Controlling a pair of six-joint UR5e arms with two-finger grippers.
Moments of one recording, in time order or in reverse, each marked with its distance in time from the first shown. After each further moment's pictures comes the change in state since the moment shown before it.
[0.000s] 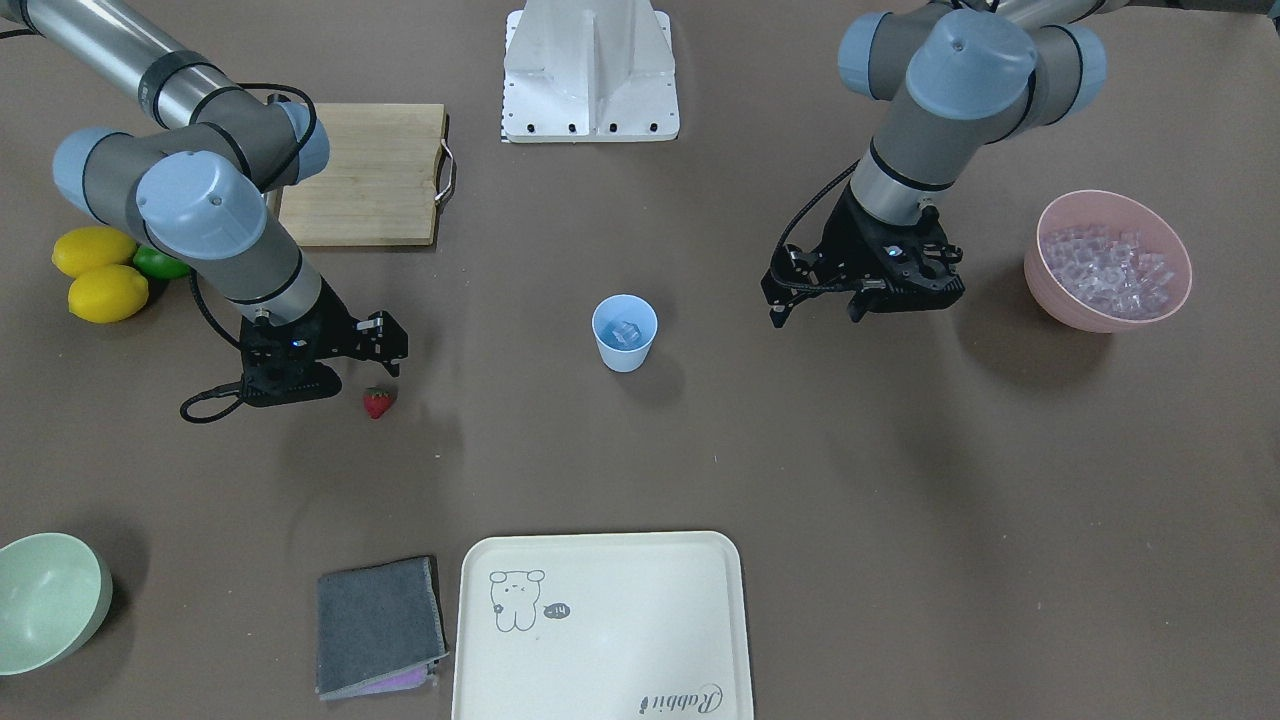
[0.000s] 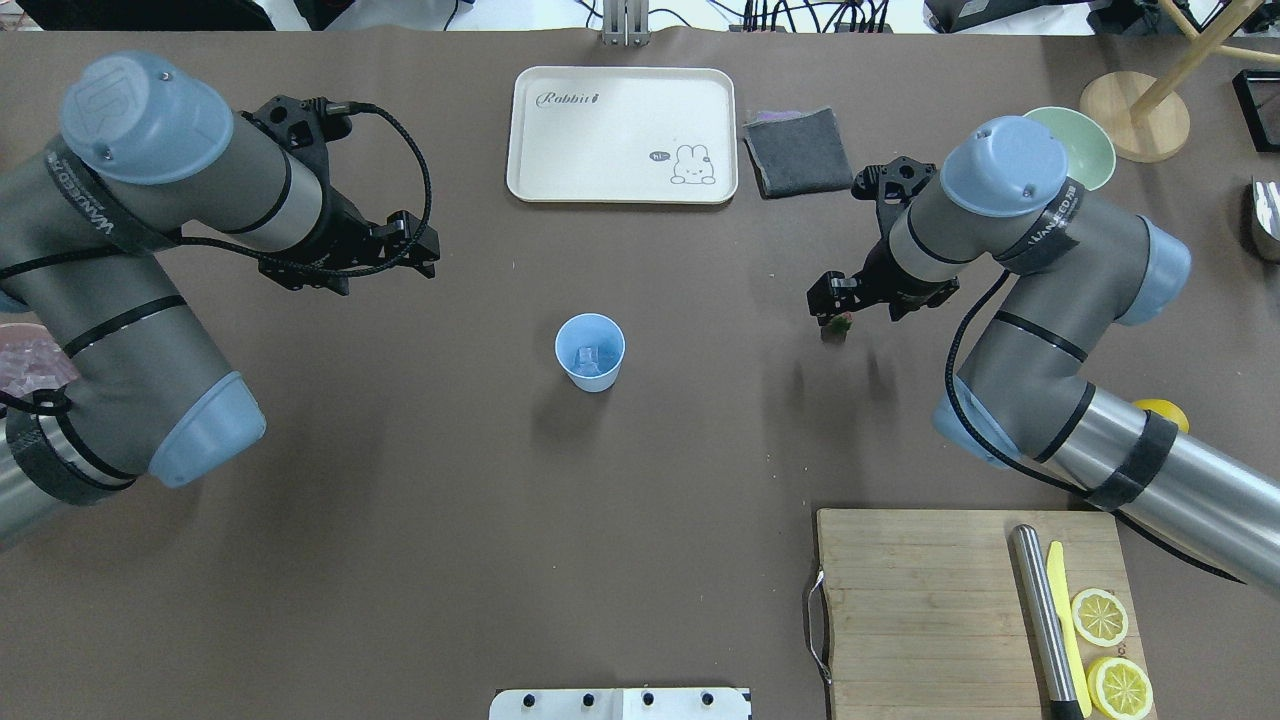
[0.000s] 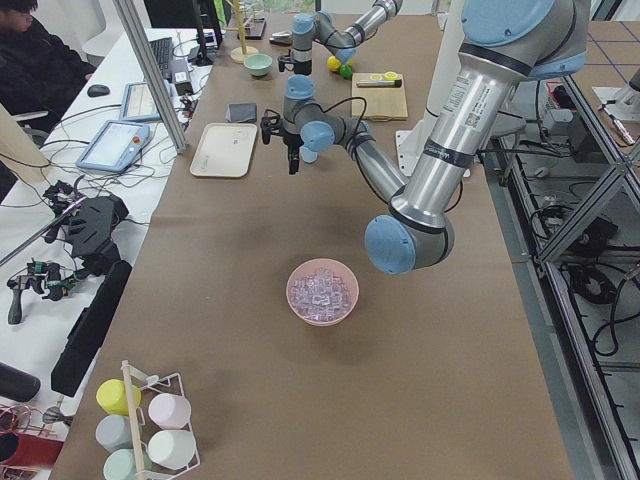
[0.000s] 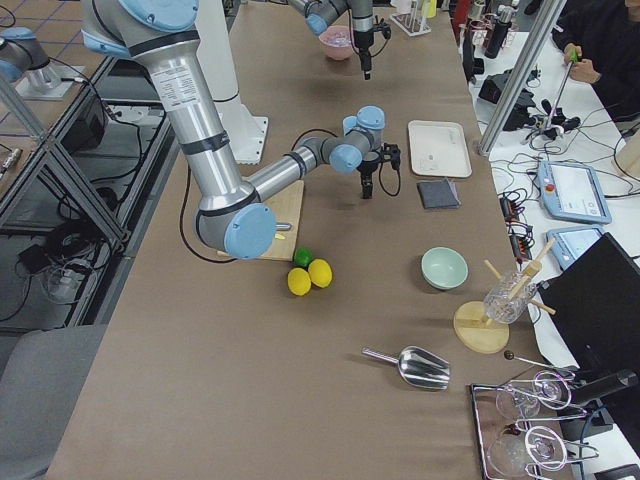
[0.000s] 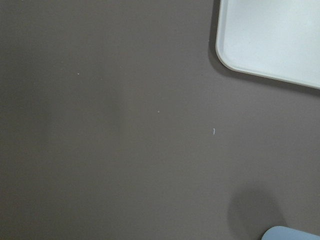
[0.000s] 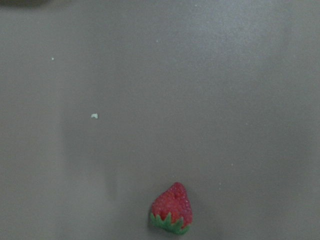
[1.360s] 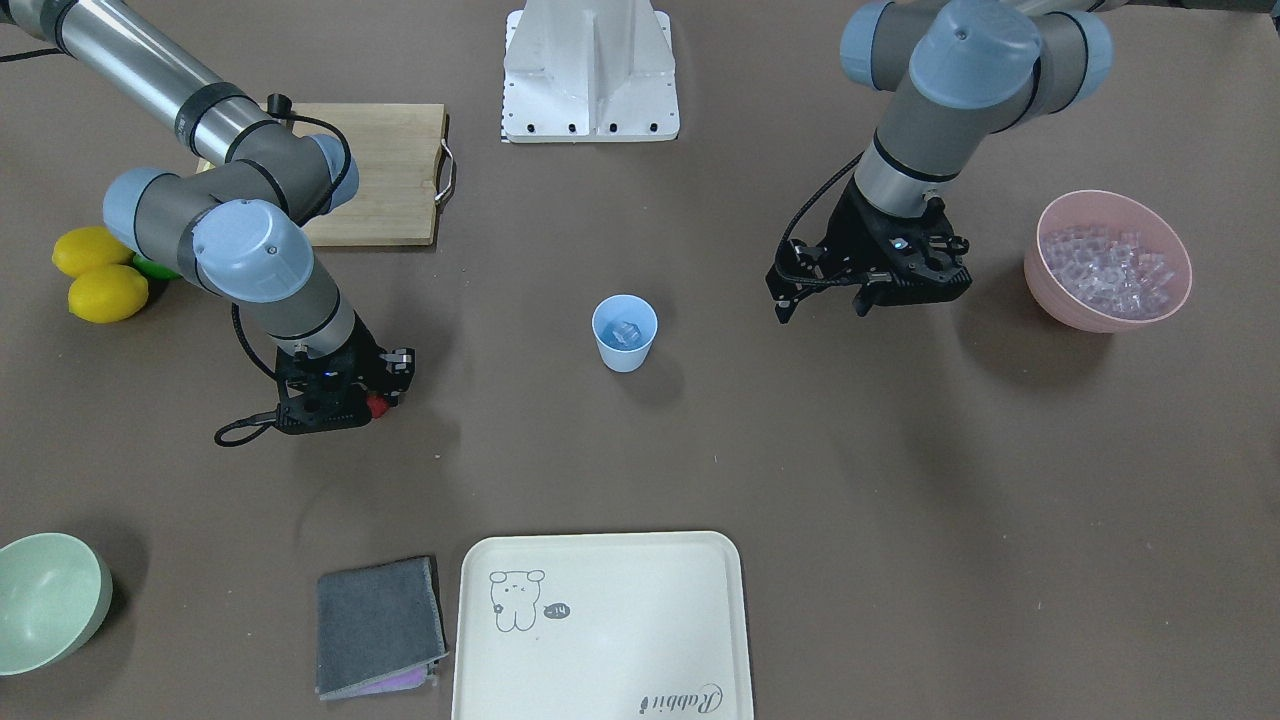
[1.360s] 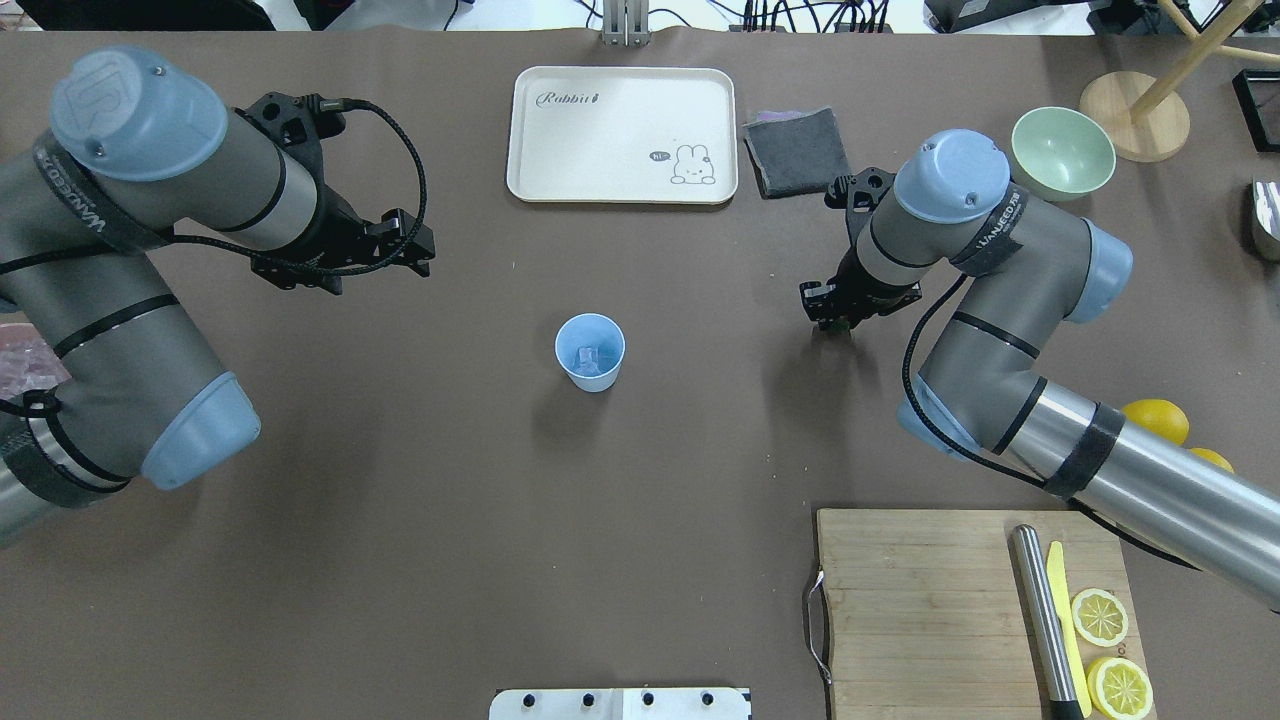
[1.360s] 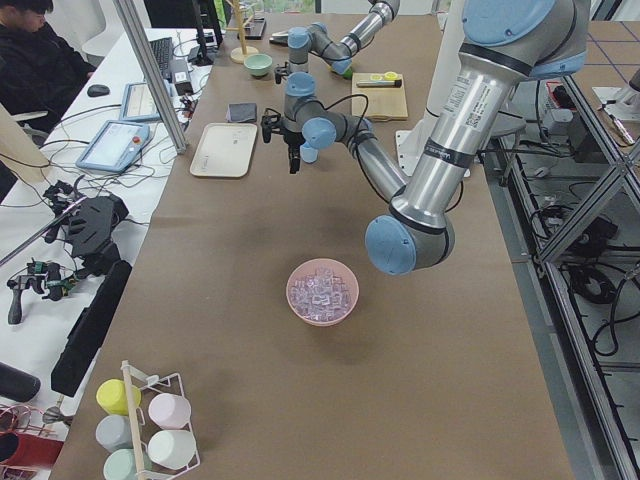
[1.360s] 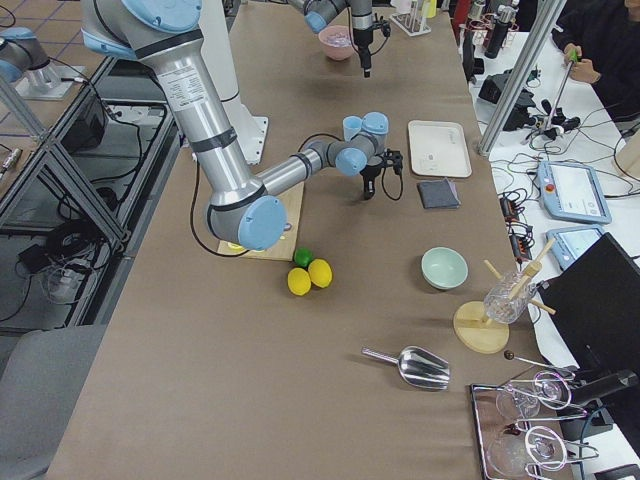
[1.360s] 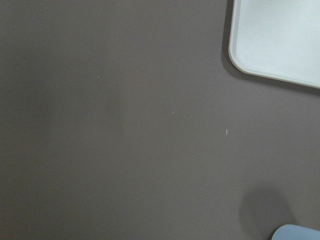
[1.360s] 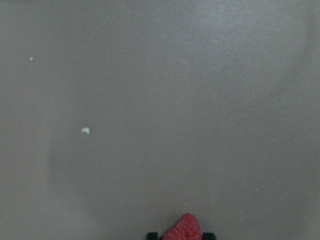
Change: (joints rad) left arm -0.002 0.000 -0.016 0.029 0.005 -0.002; right arm -0.019 0.052 -0.093 0.012 -0.015 0.004
